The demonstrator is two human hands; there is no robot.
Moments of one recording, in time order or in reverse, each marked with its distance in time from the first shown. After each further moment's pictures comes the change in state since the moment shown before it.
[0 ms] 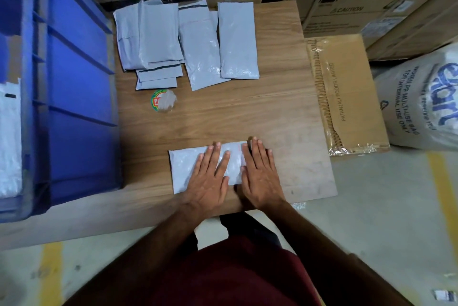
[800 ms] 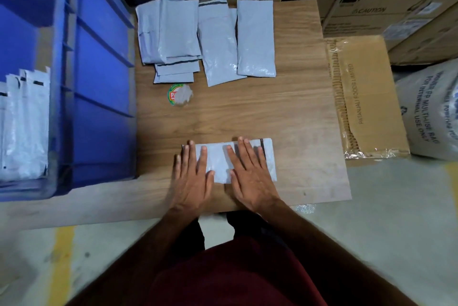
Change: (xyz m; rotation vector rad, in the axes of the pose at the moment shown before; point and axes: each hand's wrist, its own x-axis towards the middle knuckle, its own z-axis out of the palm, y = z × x) left_hand -0.035 -0.046 -0.001 0.000 0.072 -0.263; right_hand 0.008 -0.040 0.012 -0.089 -0.055 -0.218
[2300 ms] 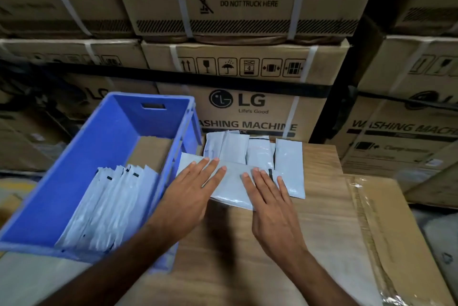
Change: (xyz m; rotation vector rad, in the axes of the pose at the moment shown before) left_hand 0.076 -0.049 -0.294 0.345 0.344 0.294; right_hand 0.114 -0.099 -0.207 -0.109 0.333 -0.183
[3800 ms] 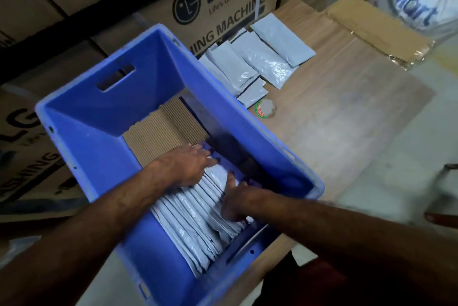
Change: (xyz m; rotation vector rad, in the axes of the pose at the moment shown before) left_hand -0.009 -0.273 0.156 0.130 -0.771 1.034; right_hand 0.136 -0.326 0.189 0.472 -0.975 1.134
